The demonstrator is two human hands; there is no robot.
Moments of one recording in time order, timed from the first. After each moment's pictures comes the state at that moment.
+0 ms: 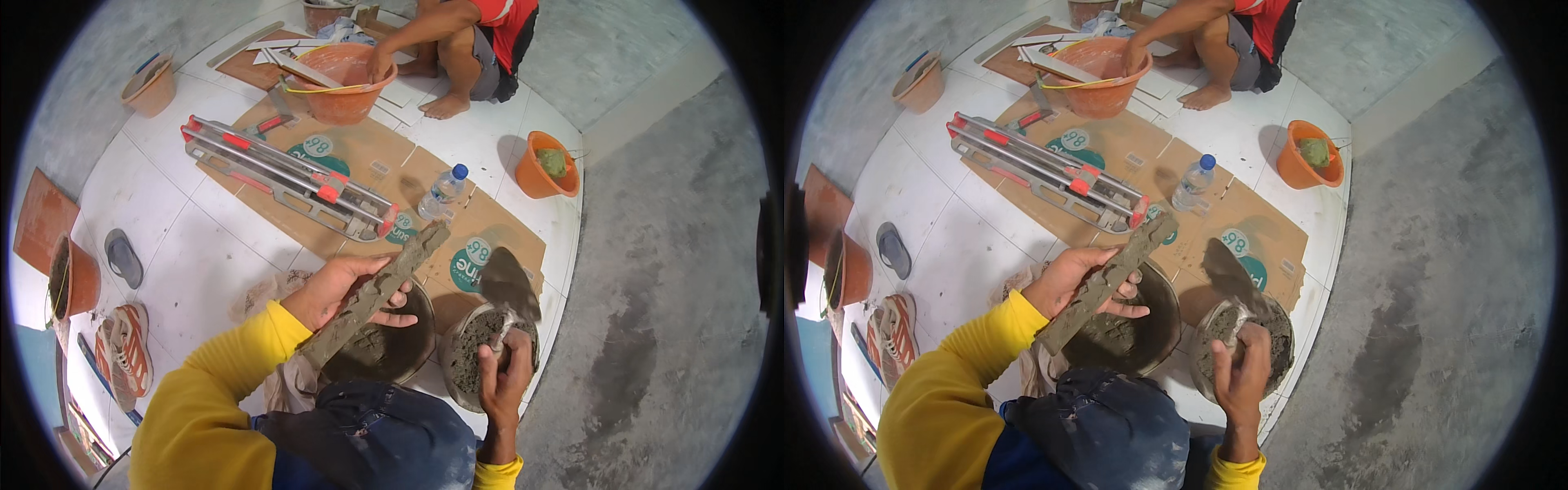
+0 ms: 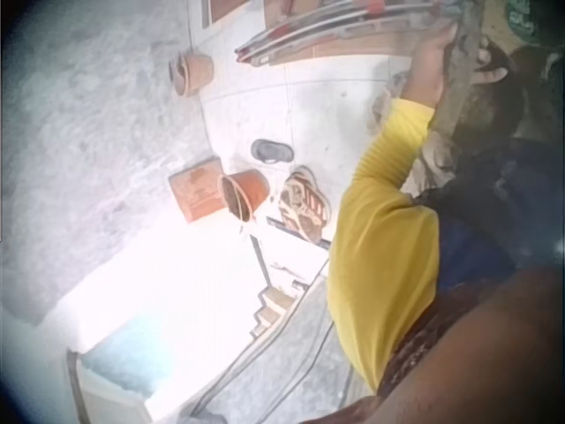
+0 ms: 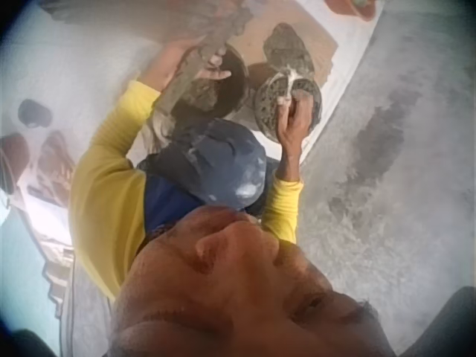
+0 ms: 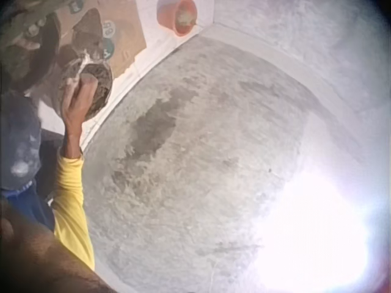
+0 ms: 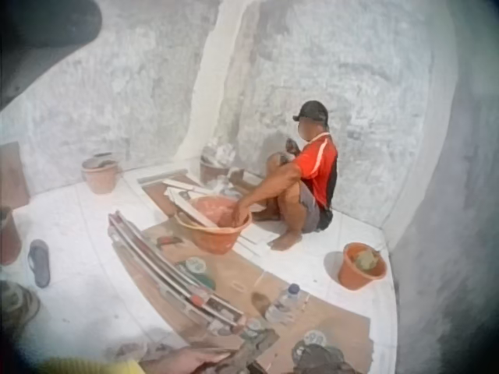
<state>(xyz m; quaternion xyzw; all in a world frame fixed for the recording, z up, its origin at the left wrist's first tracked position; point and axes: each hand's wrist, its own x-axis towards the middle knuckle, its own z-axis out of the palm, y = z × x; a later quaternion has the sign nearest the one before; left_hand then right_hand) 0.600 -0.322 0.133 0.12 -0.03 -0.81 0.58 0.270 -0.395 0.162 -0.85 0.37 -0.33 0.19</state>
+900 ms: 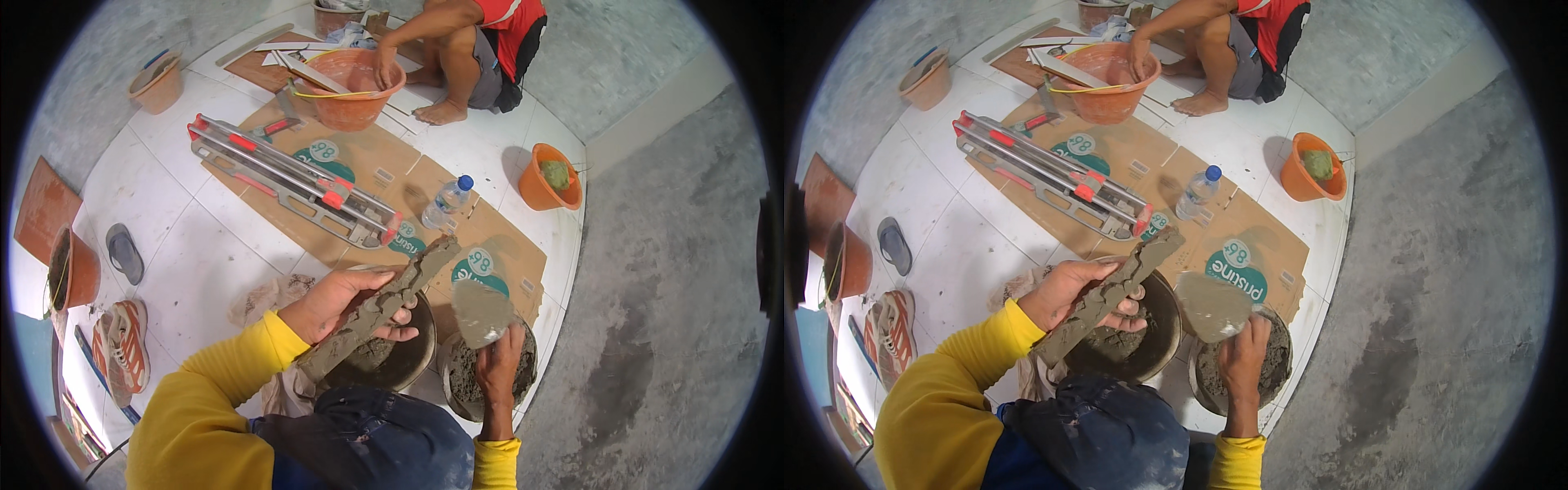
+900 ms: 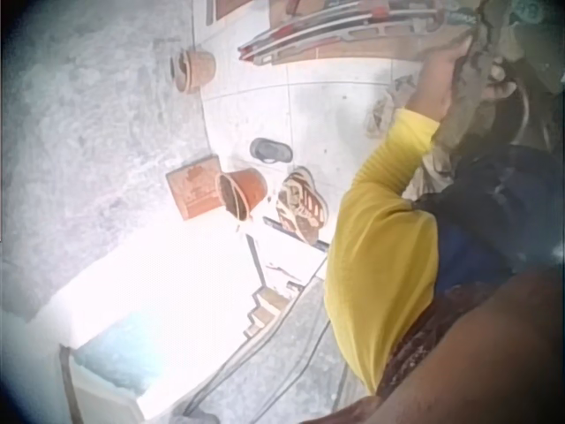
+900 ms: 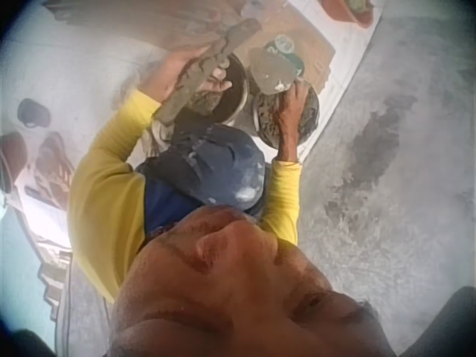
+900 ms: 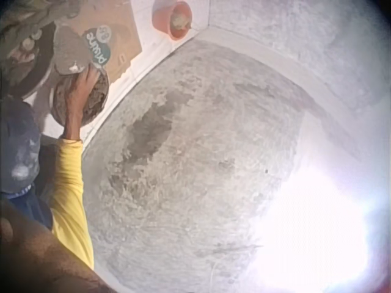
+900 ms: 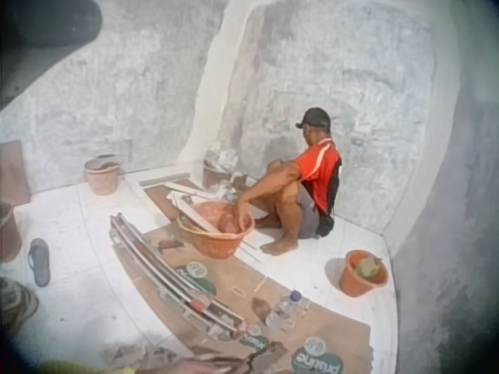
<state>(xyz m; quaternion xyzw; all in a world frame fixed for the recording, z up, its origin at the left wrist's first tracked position) 0.598 -0.311 0.146 0.12 -0.06 -0.80 0.58 0.277 -0.440 0.115 -0.89 0.33 -0.27 0.11</state>
